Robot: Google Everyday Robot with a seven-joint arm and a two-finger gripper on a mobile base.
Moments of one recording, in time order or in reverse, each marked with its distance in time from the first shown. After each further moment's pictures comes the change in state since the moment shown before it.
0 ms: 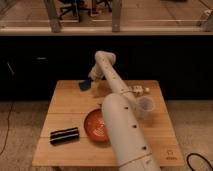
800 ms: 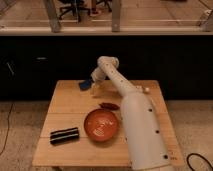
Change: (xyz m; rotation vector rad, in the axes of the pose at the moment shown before) arm 0.004 -0.002 -0.003 0.123 -0.030 0.094
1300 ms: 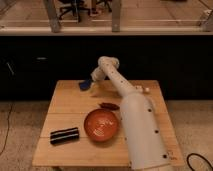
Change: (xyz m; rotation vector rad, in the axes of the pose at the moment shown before) arm -0.005 -0.006 0.005 0.015 -0.028 0.063
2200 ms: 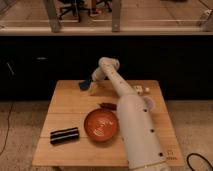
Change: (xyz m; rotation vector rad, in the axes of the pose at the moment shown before) arm 0.006 -0.006 0.011 0.004 -0.021 0.099
